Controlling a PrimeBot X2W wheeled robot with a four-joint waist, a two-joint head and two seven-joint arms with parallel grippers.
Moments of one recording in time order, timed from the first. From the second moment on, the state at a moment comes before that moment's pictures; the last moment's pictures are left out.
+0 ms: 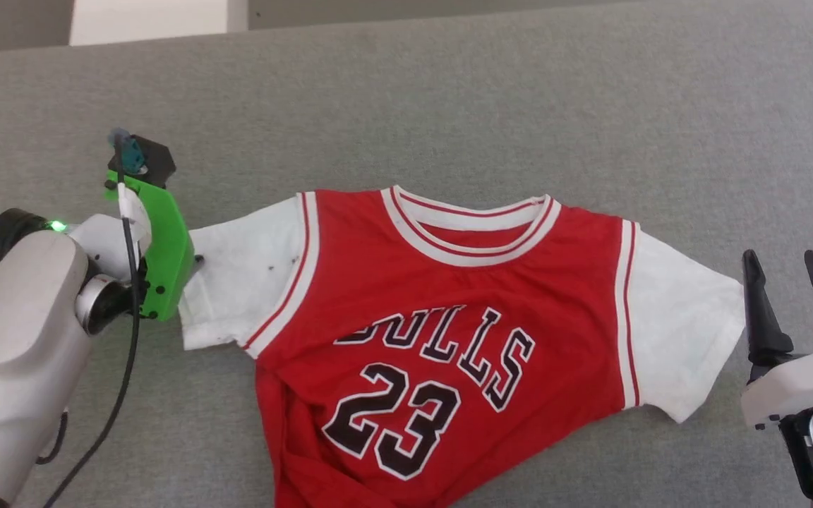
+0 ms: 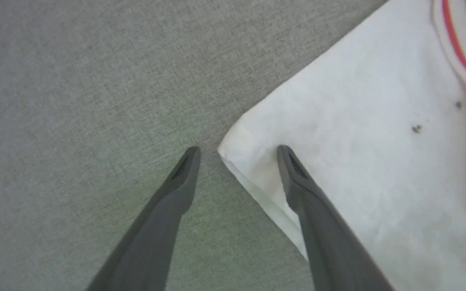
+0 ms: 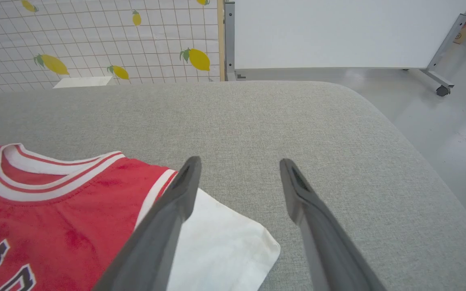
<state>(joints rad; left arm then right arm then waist) -0.79 0.59 -0.66 0.52 -0.67 -0.13 0.74 -0.06 -0.11 -0.20 -0.10 0.15 0.13 0.10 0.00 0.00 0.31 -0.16</state>
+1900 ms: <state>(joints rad) -0.59 0.69 -0.70 -0.03 -0.69 0.09 0.22 -0.25 -0.55 -0.01 0.20 0.28 0.13 0.50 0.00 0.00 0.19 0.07</state>
